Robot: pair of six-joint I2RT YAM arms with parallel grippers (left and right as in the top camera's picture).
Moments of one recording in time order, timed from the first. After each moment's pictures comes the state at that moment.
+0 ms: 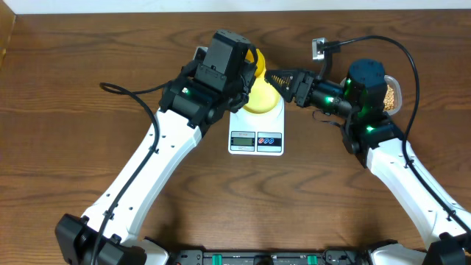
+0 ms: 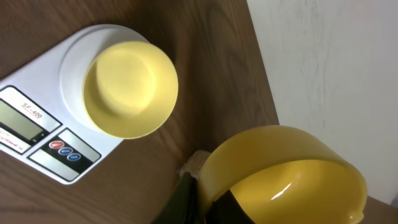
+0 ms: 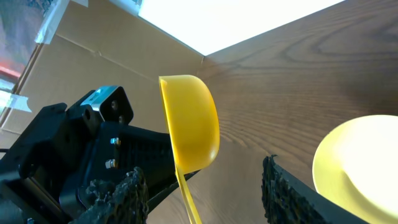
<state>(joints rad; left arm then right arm) -0.52 1.58 1.54 -0.76 -0.01 -1.54 0.30 1.43 0.94 0.28 -0.73 0.83</state>
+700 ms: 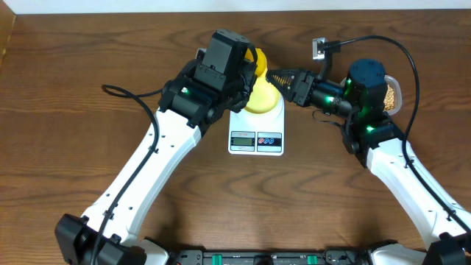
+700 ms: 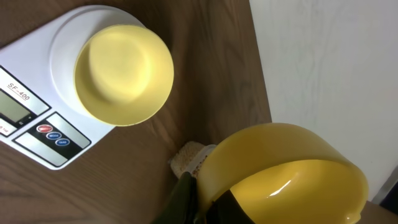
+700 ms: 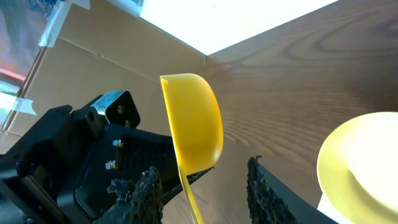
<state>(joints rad) -0.52 1.58 1.54 -0.76 0.03 -1.60 0.30 1.43 0.94 0.29 -0.73 0.86</state>
